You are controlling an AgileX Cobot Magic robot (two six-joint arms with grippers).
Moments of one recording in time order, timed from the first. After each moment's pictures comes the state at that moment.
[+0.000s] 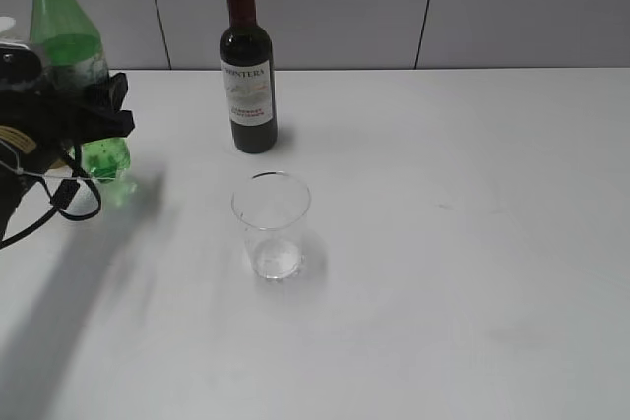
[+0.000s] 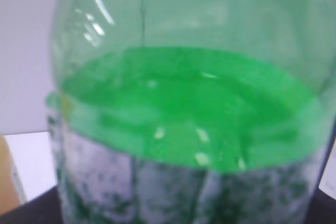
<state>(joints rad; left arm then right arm) -0.19 2.02 -0.69 -0.09 -1.15 0.05 0.10 0.00 -0.41 0.06 0.95 0.02</state>
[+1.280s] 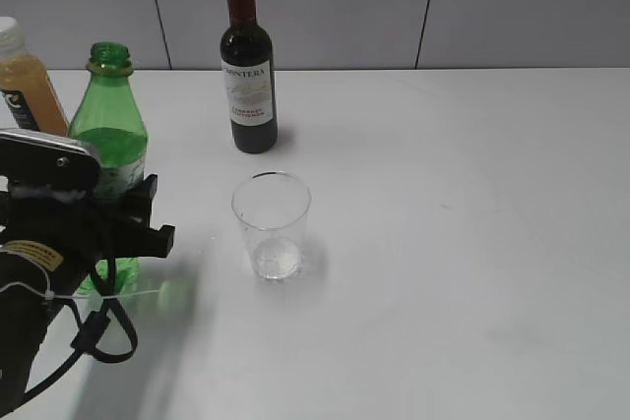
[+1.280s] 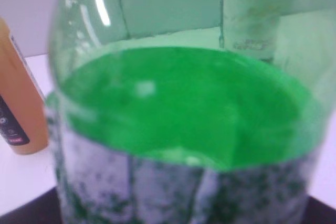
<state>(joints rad) -0.76 1.82 -0.35 -0.79 -1.16 0.33 0.10 0.00 -0.41 0.06 0.95 0.02</state>
